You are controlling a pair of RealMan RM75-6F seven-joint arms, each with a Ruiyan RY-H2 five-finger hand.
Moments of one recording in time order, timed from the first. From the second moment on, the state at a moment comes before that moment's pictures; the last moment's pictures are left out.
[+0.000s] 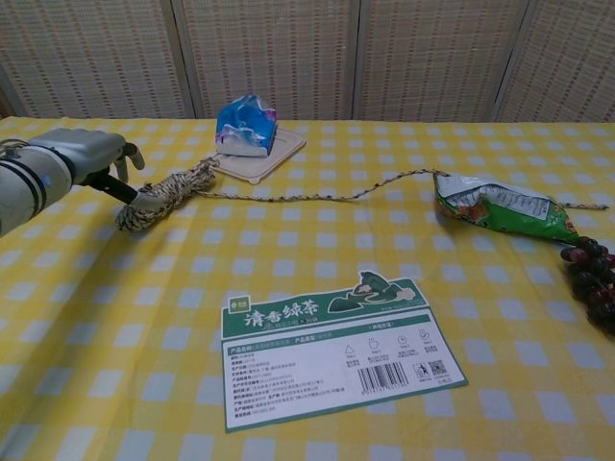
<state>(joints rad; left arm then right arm) -0.82 -1.69 -0.33 -1.26 0.54 1.07 0.94 0.09 -0.97 0.08 -1.75 -1.50 1.49 -0.11</state>
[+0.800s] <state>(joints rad) -0.95 -1.87 -0.35 -0.98 0.39 1.04 1.05 0.07 -0.96 0.08 -1.74 -1.47 1.49 -0.10</state>
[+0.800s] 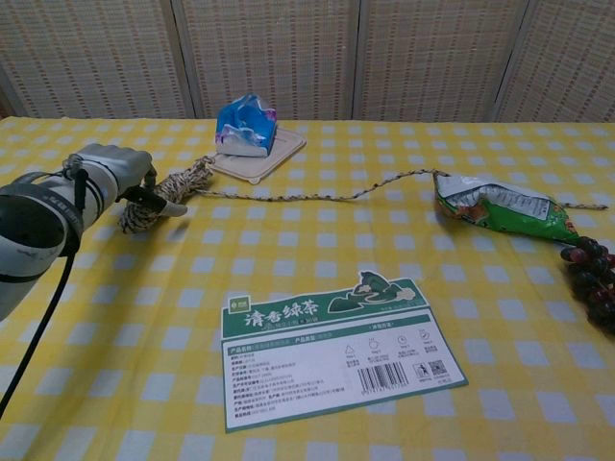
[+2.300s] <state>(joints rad) -0.90 -1.91 -0.38 -0.79 0.70 0.96 0.66 0.07 -0.95 0.08 -1.77 -1.47 1.48 -0.13</state>
